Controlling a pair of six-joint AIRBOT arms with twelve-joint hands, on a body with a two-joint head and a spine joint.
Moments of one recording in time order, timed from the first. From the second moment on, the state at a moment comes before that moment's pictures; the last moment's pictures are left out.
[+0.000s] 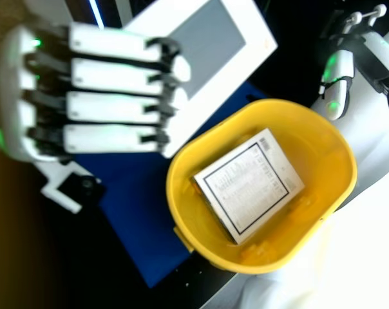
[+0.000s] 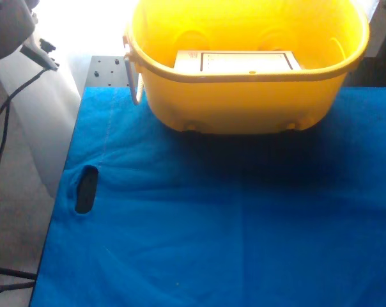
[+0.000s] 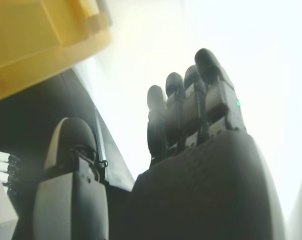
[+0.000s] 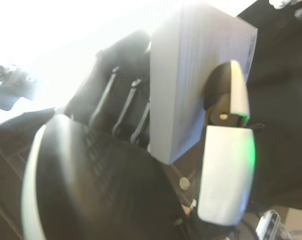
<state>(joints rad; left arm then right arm) 0.39 -1.27 1.59 -0.26 -0.47 0.81 -0.67 -0.99 1.24 -2.98 -1.28 2.75</state>
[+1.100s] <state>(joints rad) 0.36 -1.18 1.47 -0.21 -0.55 0.81 -0.55 -1.14 1.38 -2.98 -0.97 2.76</state>
